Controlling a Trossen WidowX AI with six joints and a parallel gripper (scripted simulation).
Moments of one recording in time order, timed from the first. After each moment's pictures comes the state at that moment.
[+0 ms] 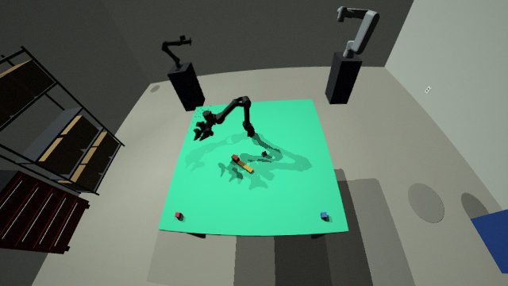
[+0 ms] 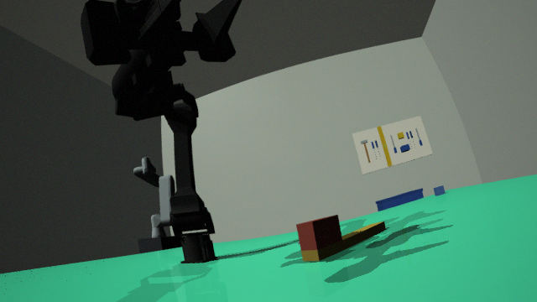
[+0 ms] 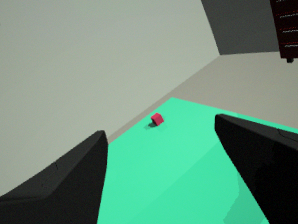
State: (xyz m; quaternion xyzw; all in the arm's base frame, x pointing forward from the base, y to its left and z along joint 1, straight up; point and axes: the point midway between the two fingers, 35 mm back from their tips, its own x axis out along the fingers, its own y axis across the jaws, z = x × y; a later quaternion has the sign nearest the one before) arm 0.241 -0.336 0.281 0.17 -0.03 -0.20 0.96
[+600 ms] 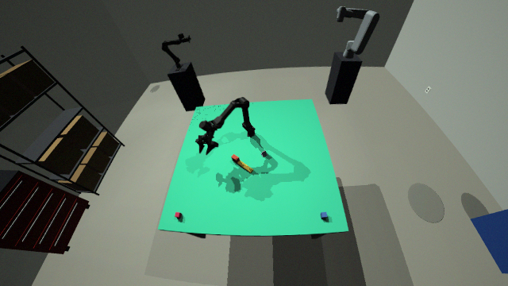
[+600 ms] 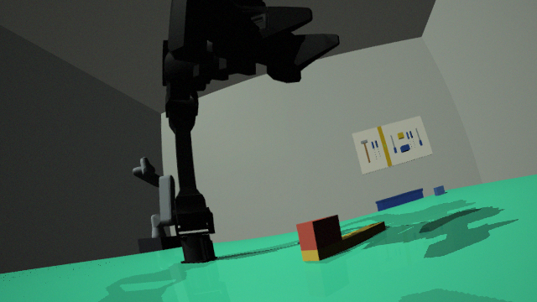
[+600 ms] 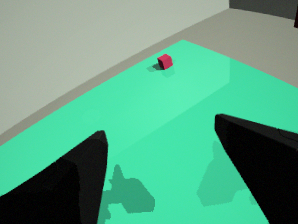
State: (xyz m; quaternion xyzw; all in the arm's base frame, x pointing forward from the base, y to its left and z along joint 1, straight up) arm 0.322 -0.298 0.237 0.13 0.14 -0.16 0.97
